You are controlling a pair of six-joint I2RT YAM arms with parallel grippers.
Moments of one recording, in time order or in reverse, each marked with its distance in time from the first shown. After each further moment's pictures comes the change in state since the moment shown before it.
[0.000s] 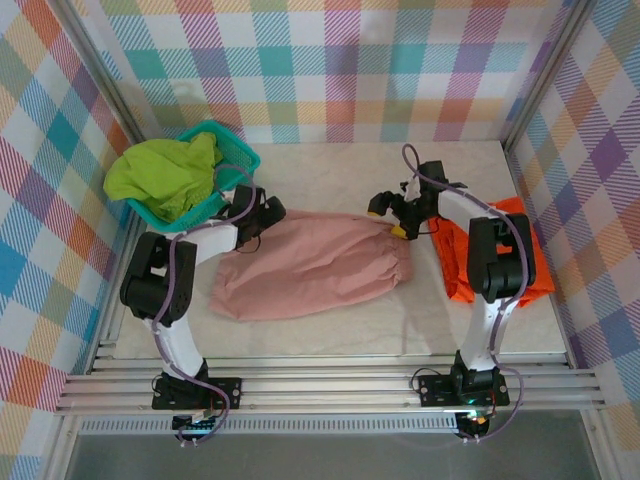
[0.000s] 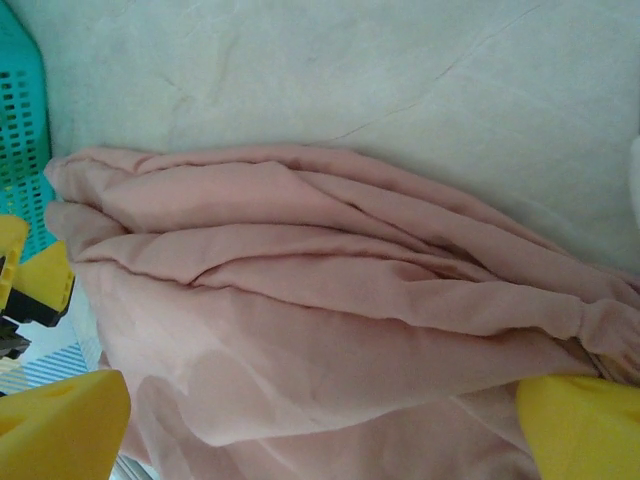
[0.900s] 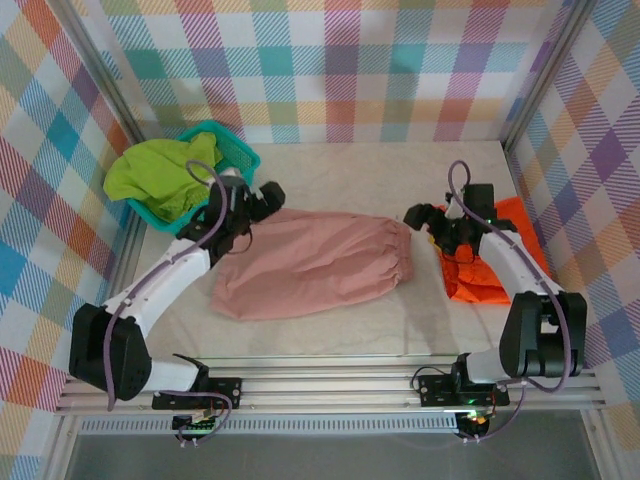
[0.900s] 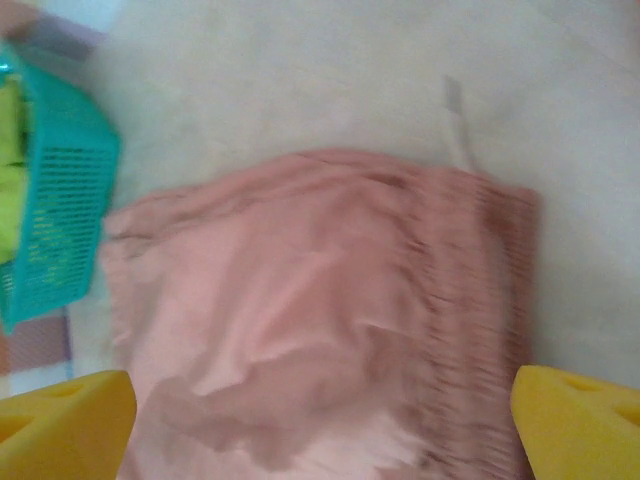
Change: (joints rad) left arm -0.116 -0.498 -0.076 -0.208 0.061 -0.040; right arm -0.134 -0.565 -0.445 0.060 0.137 0.029
